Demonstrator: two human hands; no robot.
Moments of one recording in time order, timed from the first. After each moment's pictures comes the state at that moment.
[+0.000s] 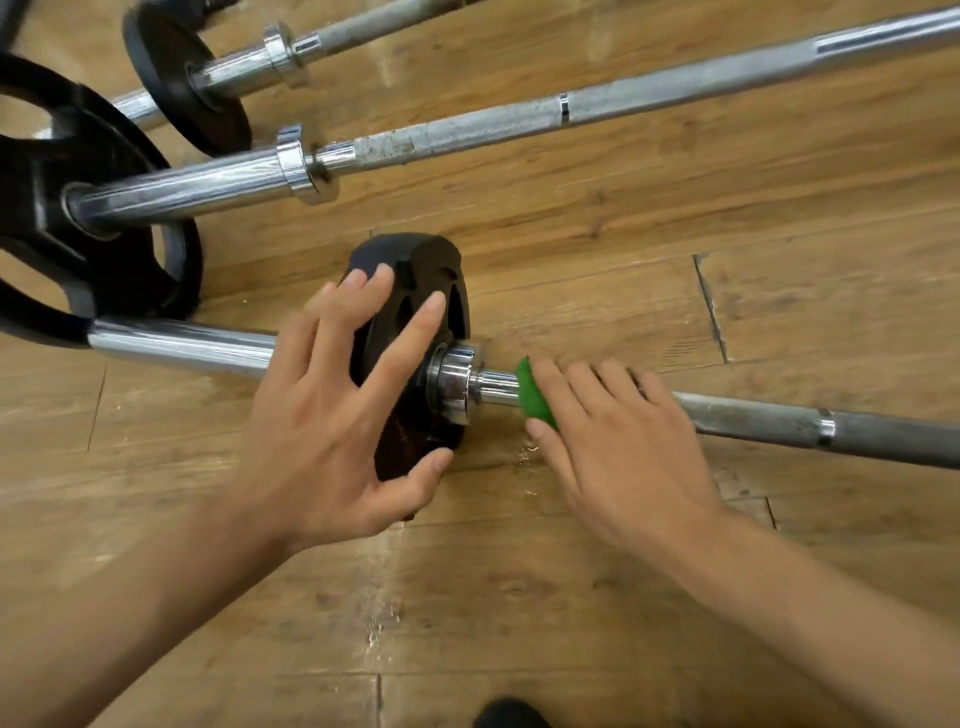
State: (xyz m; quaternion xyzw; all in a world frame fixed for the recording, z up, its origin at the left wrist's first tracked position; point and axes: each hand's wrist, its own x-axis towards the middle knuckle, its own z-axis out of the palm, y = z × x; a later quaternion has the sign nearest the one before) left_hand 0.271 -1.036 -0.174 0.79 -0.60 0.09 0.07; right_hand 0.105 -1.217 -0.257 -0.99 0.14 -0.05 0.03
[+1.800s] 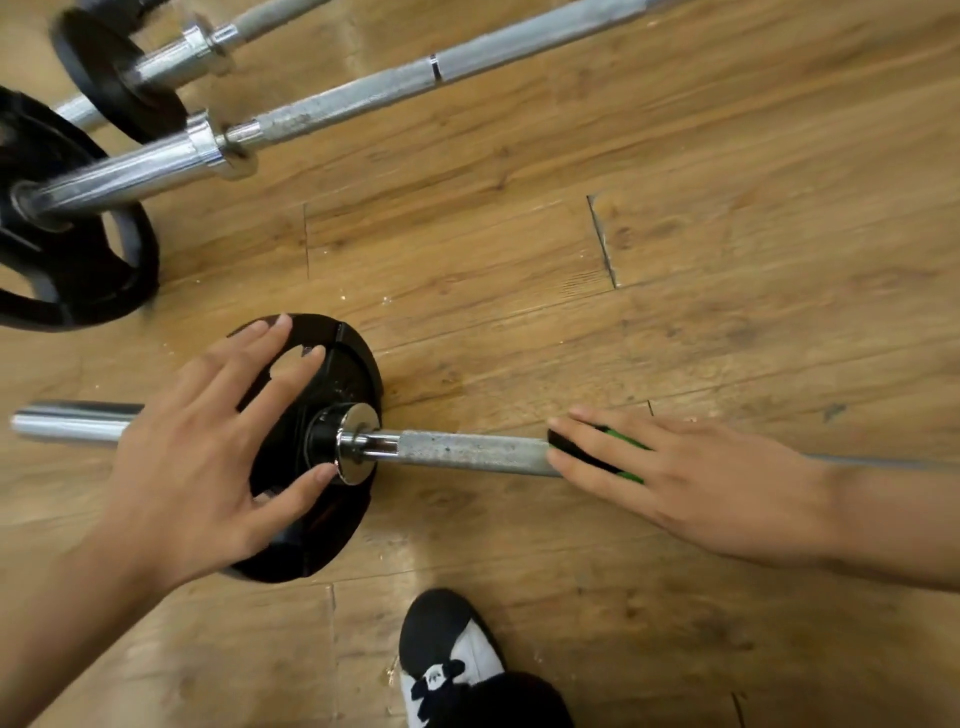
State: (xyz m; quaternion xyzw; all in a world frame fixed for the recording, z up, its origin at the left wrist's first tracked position) left_hand 0.198 -0.997 -0.143 0.83 -0.55 -0.02 -0.05; right_hand -0.063 -1.291 -0.252 -0.98 -0.21 0.03 0.05
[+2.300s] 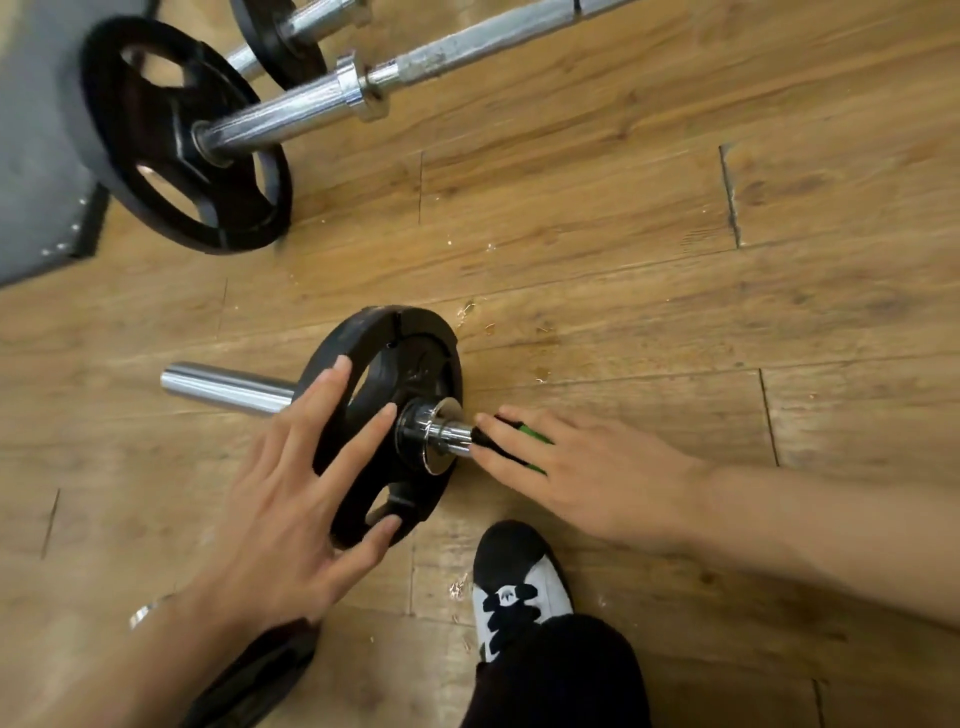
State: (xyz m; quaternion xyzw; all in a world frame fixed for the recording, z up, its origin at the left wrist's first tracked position) left_hand 0.115 -0.907 -0.148 0.86 -0.50 -0.02 -0.02; right_hand 0.002 -1.175 -0.242 -0.95 -0.27 0.06 0.11
